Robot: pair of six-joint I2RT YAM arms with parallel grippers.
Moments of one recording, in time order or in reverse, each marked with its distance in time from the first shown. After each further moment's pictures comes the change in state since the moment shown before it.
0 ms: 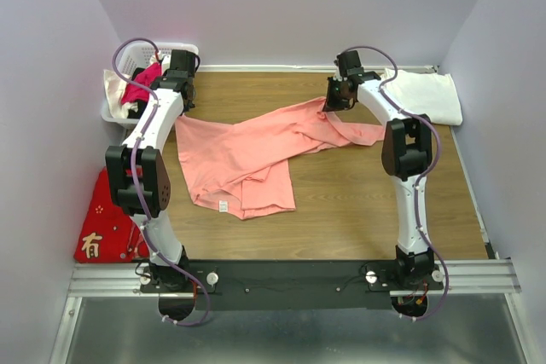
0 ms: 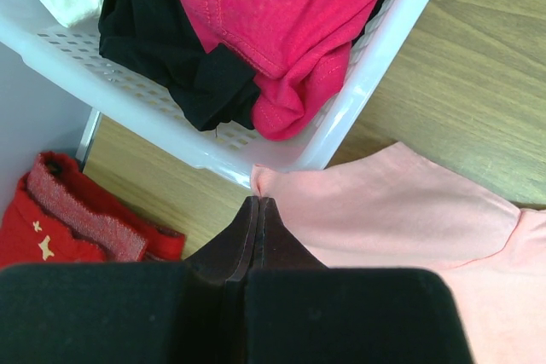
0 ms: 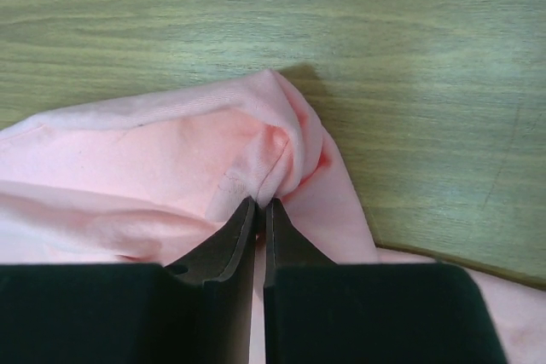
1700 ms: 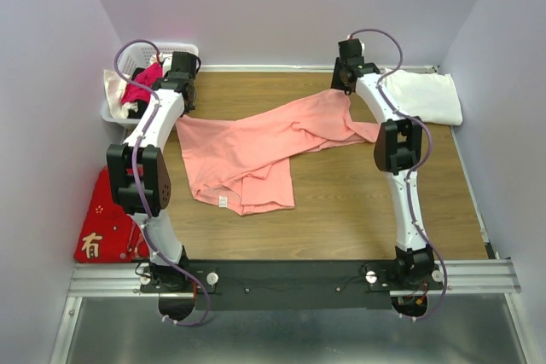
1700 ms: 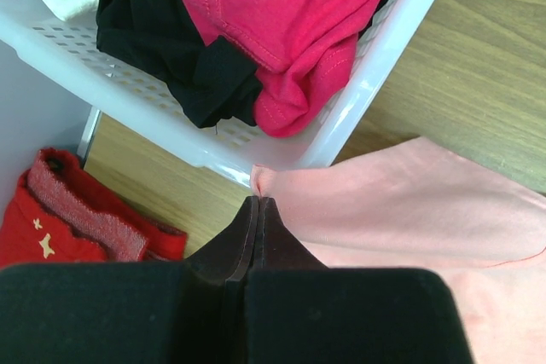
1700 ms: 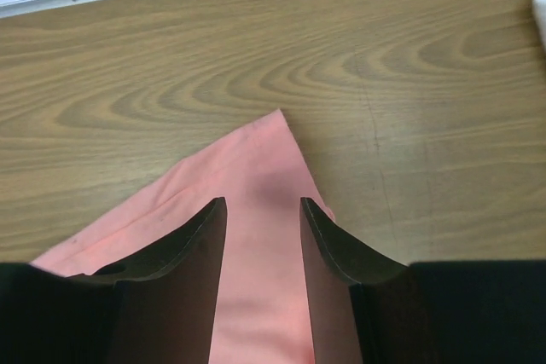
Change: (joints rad) left arm 0.000 0.010 -0.010 0.001 -0.008 0.002; right arm -0.021 0.168 0.344 0.009 0.381 -0.030
